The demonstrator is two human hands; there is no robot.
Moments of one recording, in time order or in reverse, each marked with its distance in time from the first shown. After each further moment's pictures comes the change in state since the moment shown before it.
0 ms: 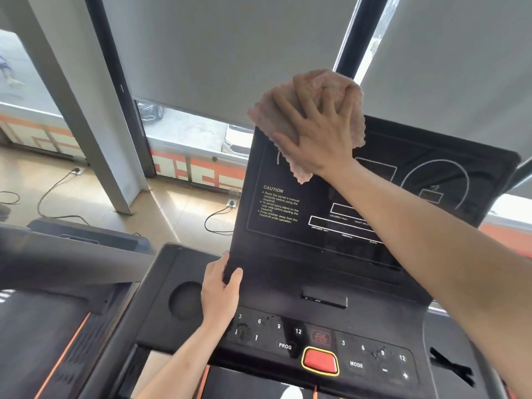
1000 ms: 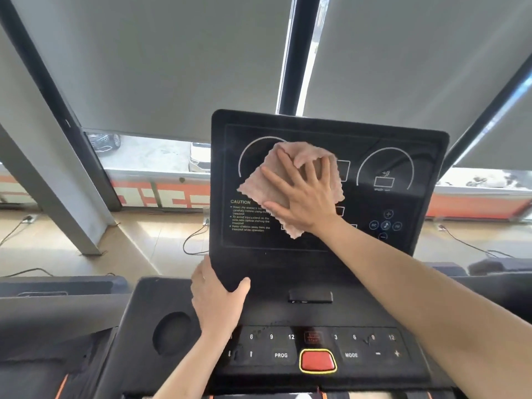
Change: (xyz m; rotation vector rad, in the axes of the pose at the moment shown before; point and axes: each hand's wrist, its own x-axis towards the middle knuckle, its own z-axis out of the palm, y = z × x) left_hand 0.002 0.049 0.013 0.369 -0.004 0.123; right_hand -0.111 0.011 0.031 -0.056 -0.092 0.075
